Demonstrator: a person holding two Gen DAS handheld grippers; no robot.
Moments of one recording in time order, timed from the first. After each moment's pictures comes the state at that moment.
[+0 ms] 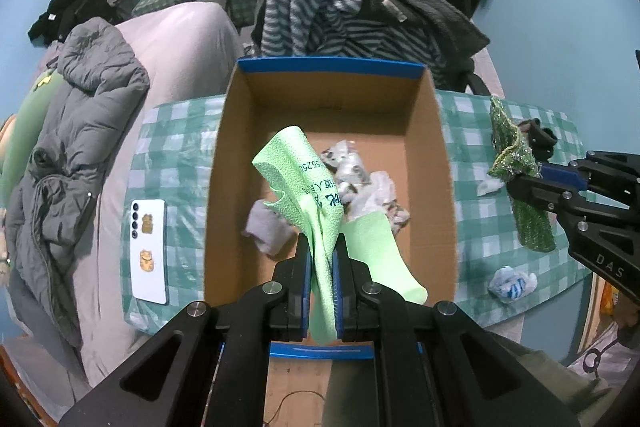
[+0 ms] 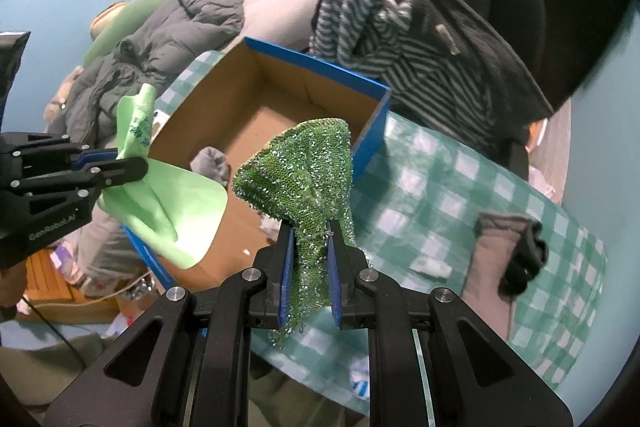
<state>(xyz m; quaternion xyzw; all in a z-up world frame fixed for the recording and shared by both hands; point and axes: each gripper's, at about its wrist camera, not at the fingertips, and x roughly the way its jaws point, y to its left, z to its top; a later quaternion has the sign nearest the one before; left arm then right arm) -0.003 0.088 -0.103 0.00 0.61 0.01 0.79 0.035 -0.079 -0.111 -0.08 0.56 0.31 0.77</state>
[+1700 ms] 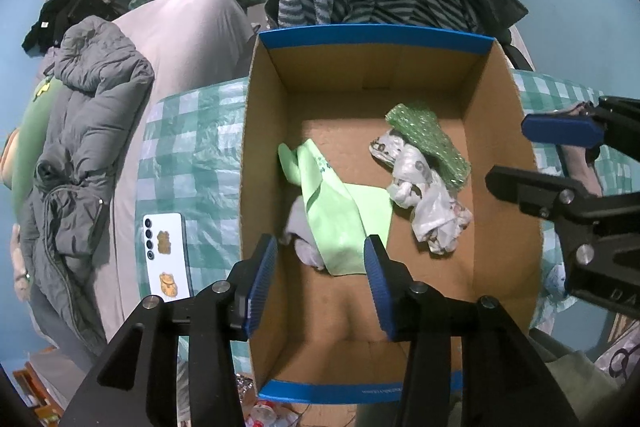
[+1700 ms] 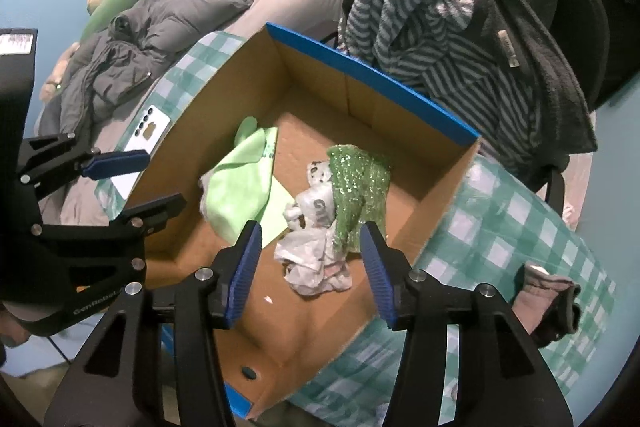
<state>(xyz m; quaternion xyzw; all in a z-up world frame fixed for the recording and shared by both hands) 0.032 0.114 -0.149 0.05 0.65 0.02 0.76 0.077 -0.004 -0.142 -0.11 0.59 0.31 0.74</state>
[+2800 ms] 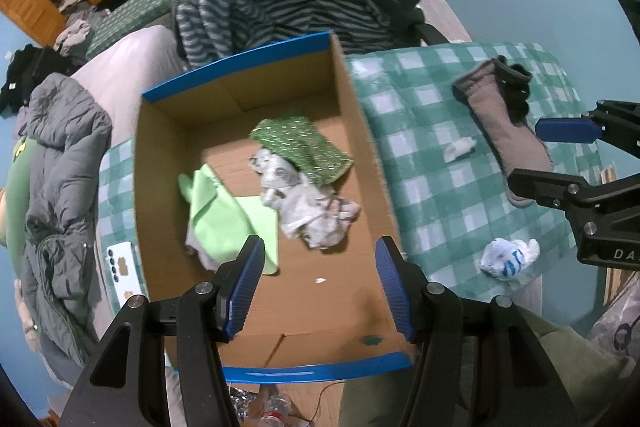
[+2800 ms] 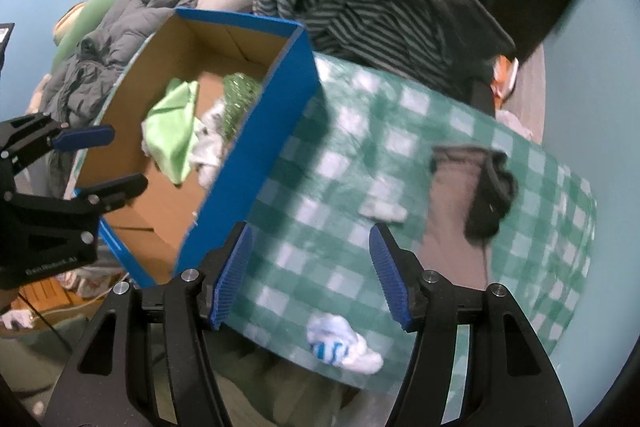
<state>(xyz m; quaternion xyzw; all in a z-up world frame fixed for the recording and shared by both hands) 0.007 -0.007 -0.128 0.10 0.63 -0.07 0.77 0.034 -0.161 -0.139 -0.06 0.62 0.23 0.75</state>
